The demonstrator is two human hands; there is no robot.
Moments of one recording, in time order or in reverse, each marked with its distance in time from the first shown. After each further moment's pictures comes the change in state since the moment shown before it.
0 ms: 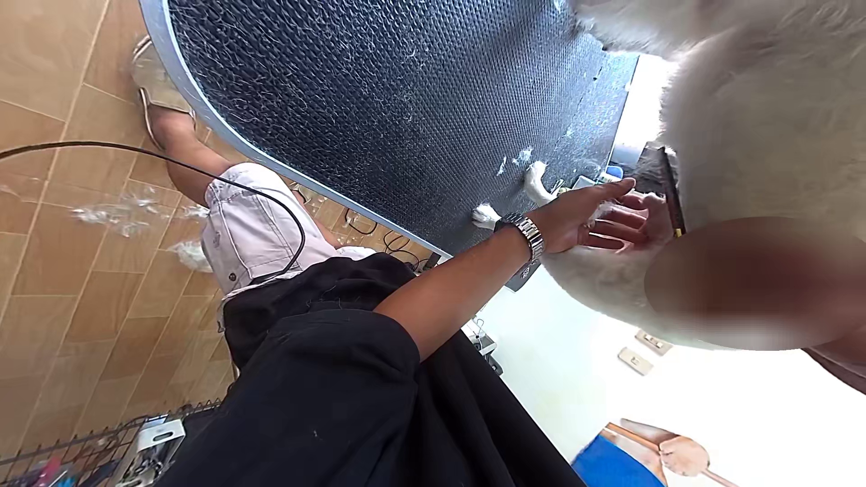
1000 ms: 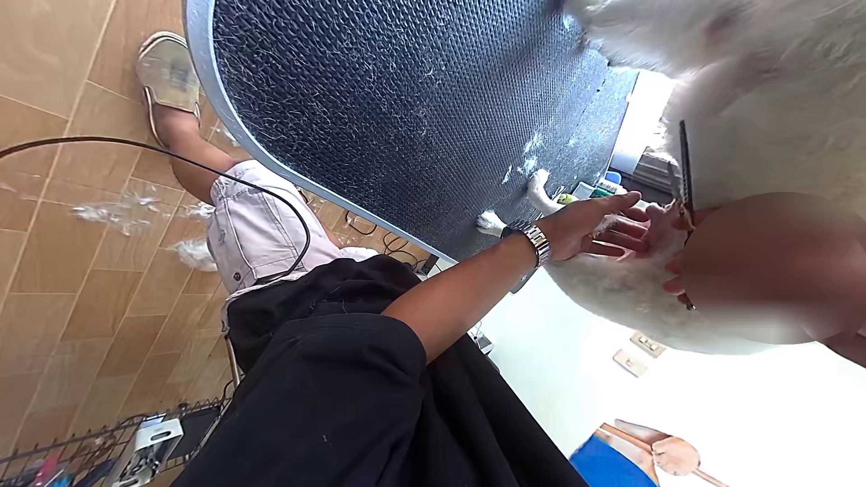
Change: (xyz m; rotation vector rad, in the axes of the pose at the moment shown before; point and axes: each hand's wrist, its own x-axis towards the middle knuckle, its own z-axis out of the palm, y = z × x) left_hand -0.003 0.005 0.003 0.010 0.006 -0.023; right_hand 0.017 -0.034 -0.001 0.028 0.046 0.081
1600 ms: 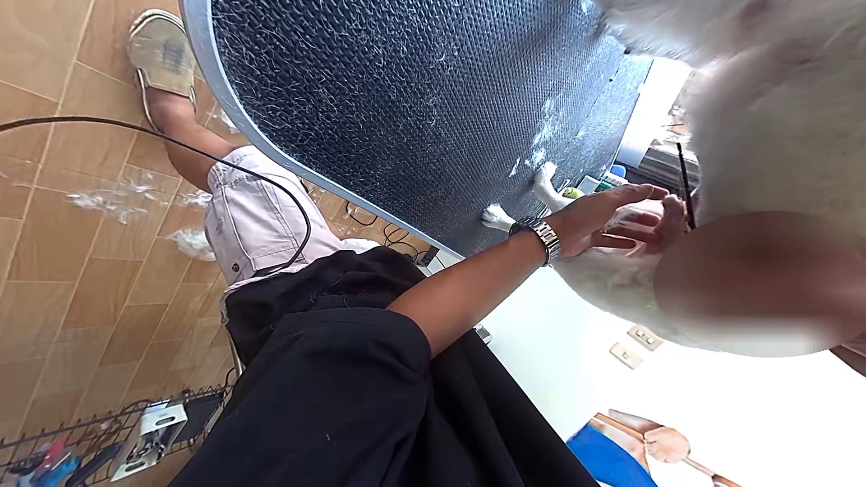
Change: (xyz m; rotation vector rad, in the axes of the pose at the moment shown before) left_hand -0.003 0.002 0.003 -0.067 0.033 0.056; right_hand -0.008 -0.001 0.010 -0.142 0.049 0.107
